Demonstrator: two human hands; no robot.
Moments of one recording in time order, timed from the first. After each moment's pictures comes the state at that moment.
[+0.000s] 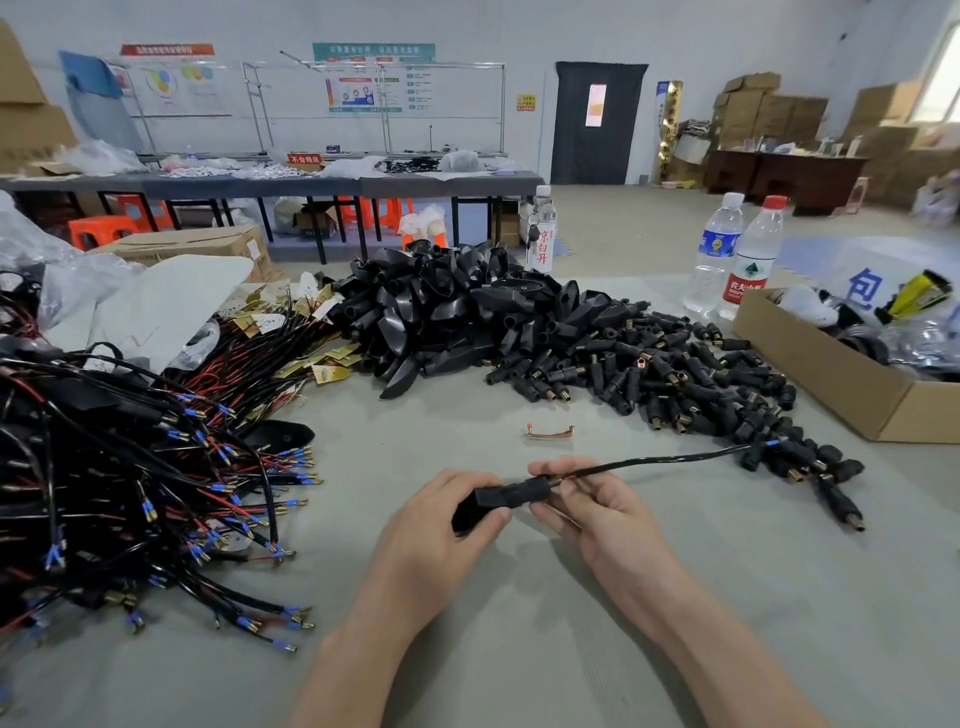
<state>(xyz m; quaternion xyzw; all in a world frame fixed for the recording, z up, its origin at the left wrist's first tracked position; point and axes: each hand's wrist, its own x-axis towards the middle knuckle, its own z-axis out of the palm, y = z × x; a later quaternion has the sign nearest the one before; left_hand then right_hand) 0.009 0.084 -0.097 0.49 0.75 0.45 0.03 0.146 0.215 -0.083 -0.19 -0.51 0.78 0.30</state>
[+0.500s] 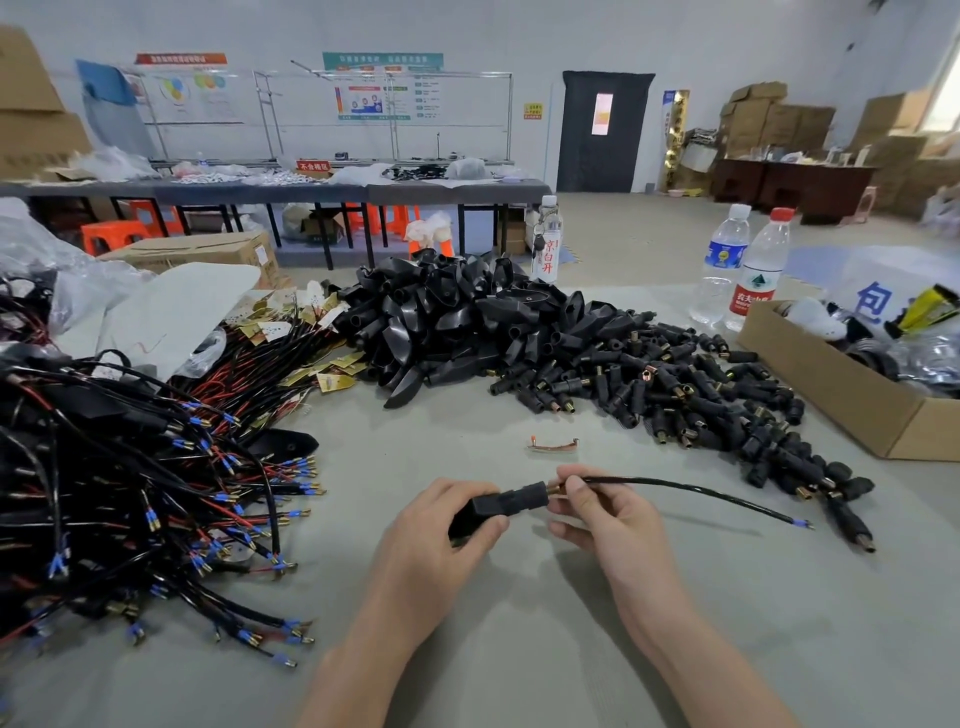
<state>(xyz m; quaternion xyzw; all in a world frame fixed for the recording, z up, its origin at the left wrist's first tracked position) 0.007 0.084 -0.096 0.47 0.75 0.46 0.02 0.143 0.215 -0.079 -0.28 -0.54 0.70 0.37</state>
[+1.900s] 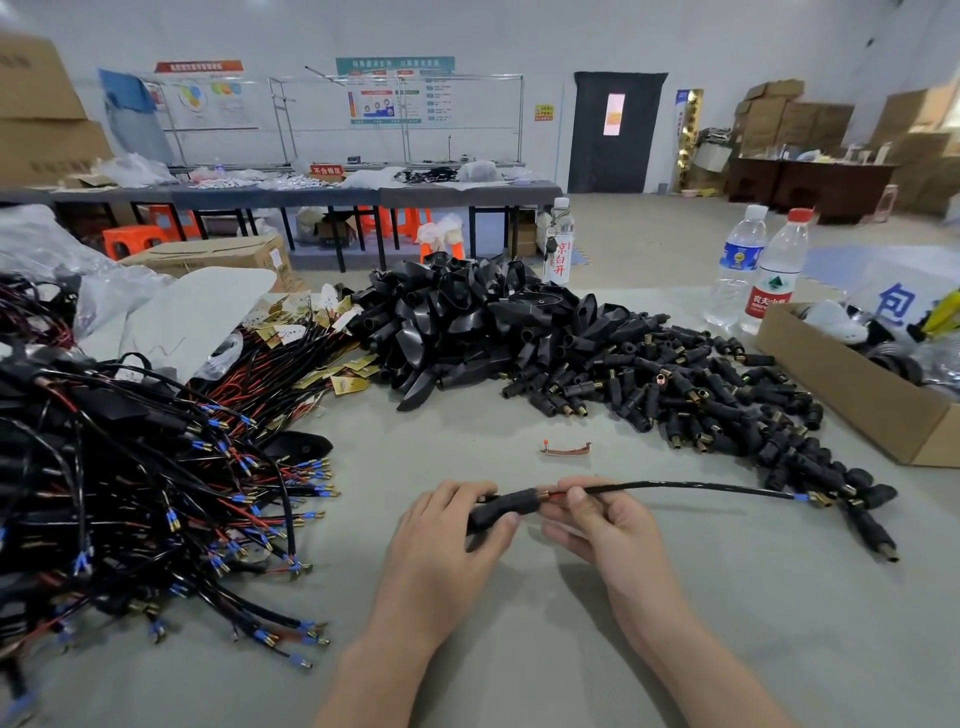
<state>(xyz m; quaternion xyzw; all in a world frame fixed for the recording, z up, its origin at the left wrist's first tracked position) 0.009 0.089 -0.098 0.43 0.82 0.37 -0.05 0.134 0.208 -0.077 -0.26 -0.52 0.74 0.34</state>
